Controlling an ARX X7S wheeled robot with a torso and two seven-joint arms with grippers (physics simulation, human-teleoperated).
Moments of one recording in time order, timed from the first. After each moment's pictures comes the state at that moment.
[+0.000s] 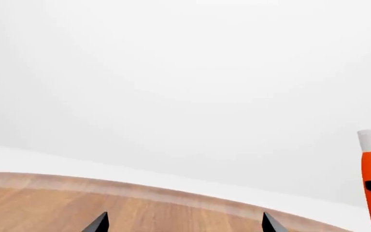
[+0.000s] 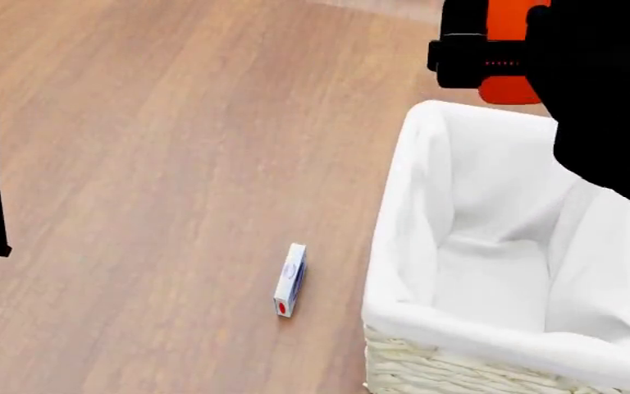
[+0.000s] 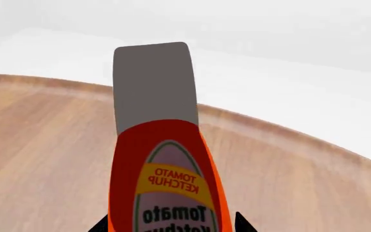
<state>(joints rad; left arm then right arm) -0.44 -0.70 0.16 0.45 -0.95 -0.20 -0.24 1.48 0.56 -0.67 0.39 1.16 0.88 0.47</state>
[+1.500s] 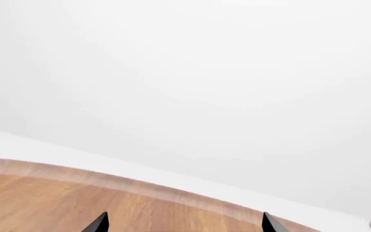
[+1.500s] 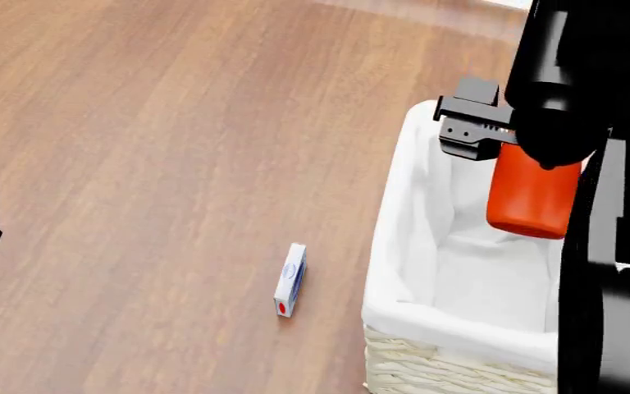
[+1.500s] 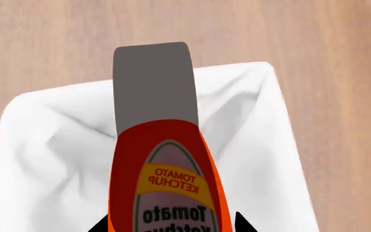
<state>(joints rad) -0.46 -0.71 0.14 0.47 -1.03 -0.24 -0.30 1.81 0.20 -0.04 1.31 0.59 1.31 0.71</state>
